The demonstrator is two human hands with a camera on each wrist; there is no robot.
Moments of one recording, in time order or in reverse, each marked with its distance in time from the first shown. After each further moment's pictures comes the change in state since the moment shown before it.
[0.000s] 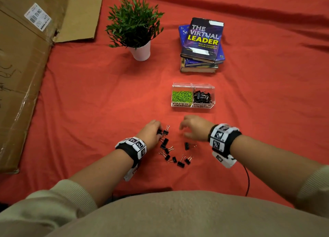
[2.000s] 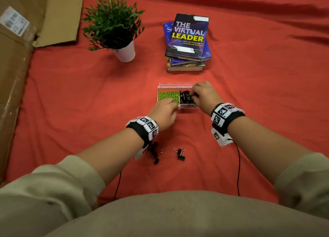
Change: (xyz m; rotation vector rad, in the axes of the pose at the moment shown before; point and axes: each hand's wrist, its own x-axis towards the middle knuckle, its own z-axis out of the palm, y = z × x) left_hand 0.073 0.090 -0.017 0.151 0.142 0.372; right_hand 0.019 0.089 -0.054 0.002 0.540 0.127
